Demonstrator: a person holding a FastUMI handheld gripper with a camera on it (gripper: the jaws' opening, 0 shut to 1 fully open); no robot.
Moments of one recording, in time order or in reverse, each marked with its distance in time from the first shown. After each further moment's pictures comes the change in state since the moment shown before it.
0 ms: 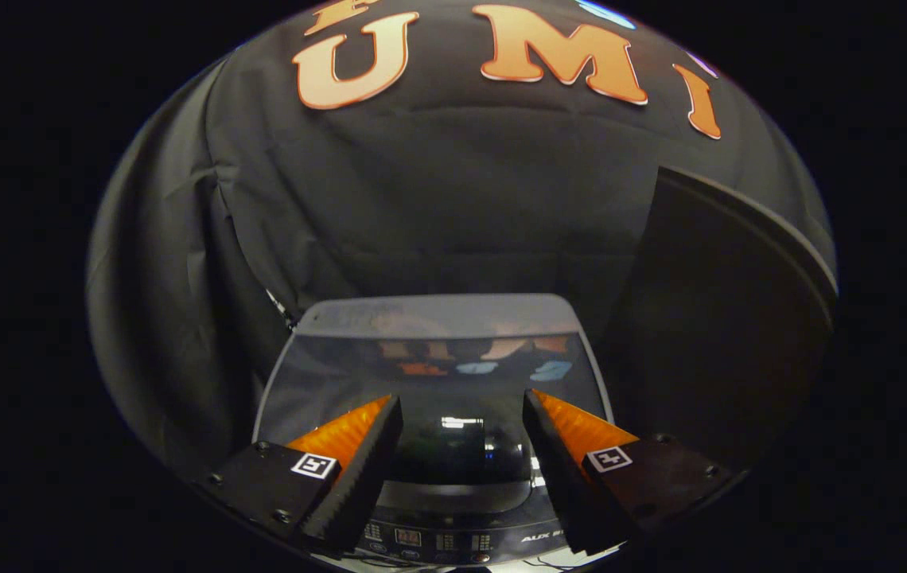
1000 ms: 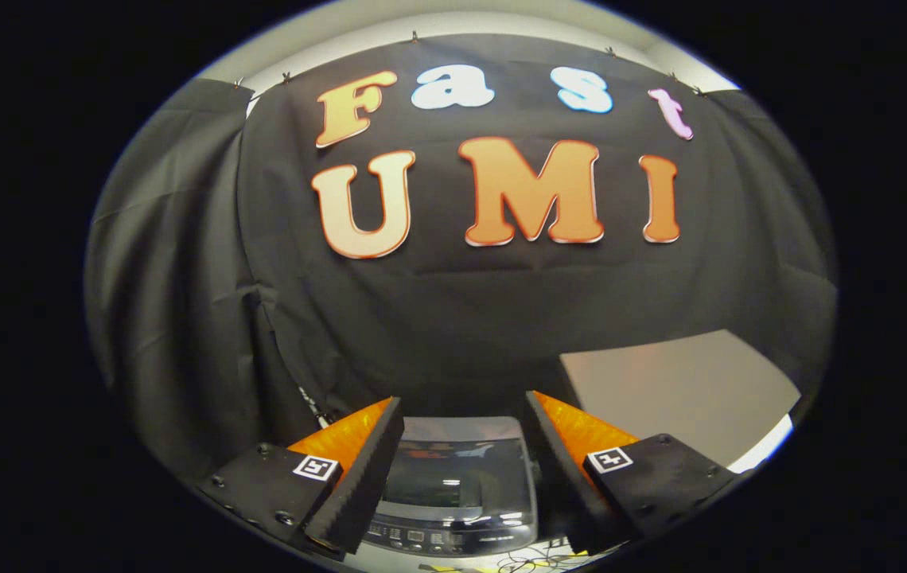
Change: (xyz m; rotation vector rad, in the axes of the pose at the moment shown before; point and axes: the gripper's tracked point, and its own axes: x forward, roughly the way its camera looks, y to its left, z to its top) arm -0.242 -0.029 0.164 -0.011 -0.431 -0.007
